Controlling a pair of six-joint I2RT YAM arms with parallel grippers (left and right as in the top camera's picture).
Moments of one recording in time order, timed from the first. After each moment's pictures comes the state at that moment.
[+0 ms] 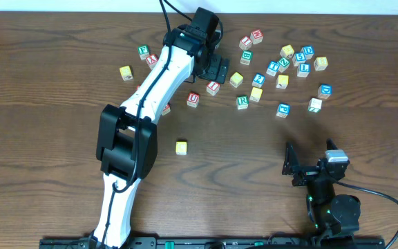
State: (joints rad) left arm -0.44 2.27 2.05 -0.94 0.09 -0.15; right arm 0.13 0.02 0.01 -0.07 0.03 0.12
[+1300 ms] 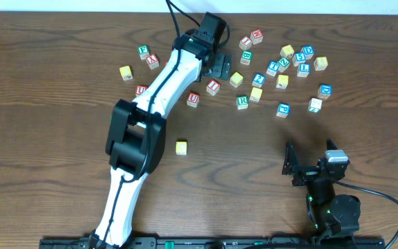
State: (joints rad) left arm -0.46 2.36 2.06 -0.80 -0.04 -0.23; right arm 0.13 0.02 0.01 -0.07 0.03 0.12
